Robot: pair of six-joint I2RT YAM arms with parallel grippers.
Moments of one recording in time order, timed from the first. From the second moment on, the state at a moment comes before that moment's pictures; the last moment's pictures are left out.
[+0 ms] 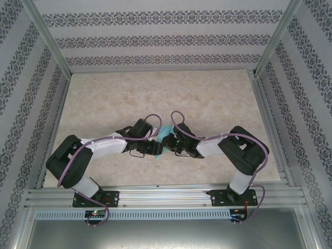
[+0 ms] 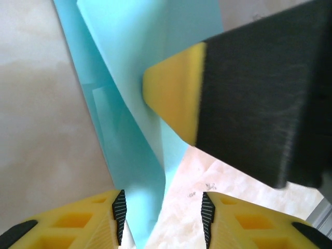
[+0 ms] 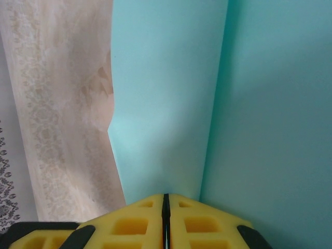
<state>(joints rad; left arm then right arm) -0.66 1.55 0.77 -0.26 0.36 -0.50 0.75 1.75 0.64 0.38 -0.25 1.18</state>
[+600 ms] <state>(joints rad) -0.80 1.64 0.85 -0.36 0.12 -0.40 0.75 1.75 0.64 0.38 -0.25 1.18</state>
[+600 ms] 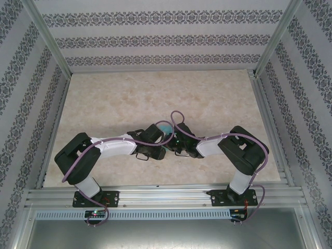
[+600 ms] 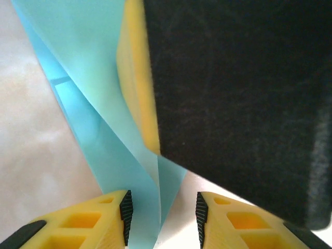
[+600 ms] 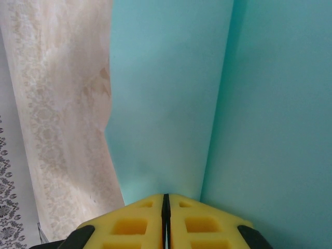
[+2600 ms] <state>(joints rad) -0.81 1.64 0.83 -0.32 -0.03 -0.32 0.75 1.75 0.64 0.38 -0.25 1.18</state>
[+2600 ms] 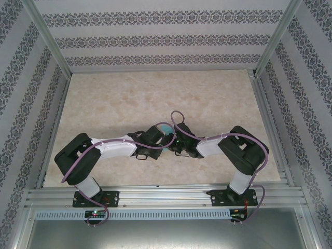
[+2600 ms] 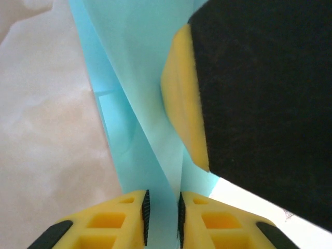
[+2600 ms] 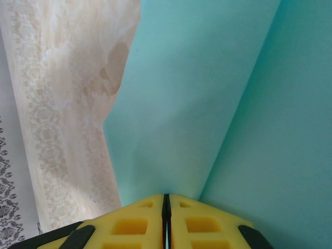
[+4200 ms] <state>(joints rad) -0.64 1.61 0.65 -0.01 0.40 -0.59 0.73 1.67 0.63 0.35 -0.26 1.17</state>
